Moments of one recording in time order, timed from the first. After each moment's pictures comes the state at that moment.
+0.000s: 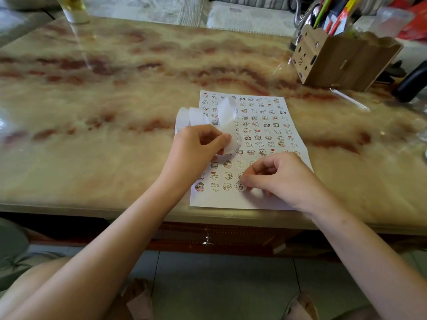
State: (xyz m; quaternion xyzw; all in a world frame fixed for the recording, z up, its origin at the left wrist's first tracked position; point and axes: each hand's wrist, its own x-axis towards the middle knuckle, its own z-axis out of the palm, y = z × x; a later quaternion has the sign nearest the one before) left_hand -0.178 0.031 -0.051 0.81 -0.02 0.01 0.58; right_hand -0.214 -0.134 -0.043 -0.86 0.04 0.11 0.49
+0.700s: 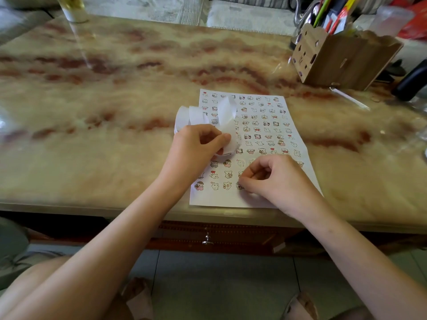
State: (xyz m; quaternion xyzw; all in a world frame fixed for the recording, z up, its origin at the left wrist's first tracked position) left_hand -0.177 0.031 -0.052 0.82 -0.02 0.00 0.57; right_hand -0.219 -0.130 -0.054 -0.91 0.02 0.05 0.42
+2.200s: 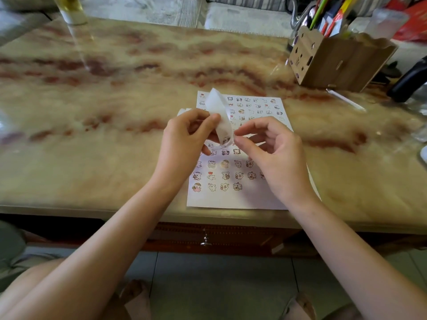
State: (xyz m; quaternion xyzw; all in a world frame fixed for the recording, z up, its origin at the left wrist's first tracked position) left_hand -0.175 0.033 -0.044 0.75 -0.06 0.08 0.66; right_hand -0.201 -0.121 -0.046 -0.79 -0.08 -0.14 0.59
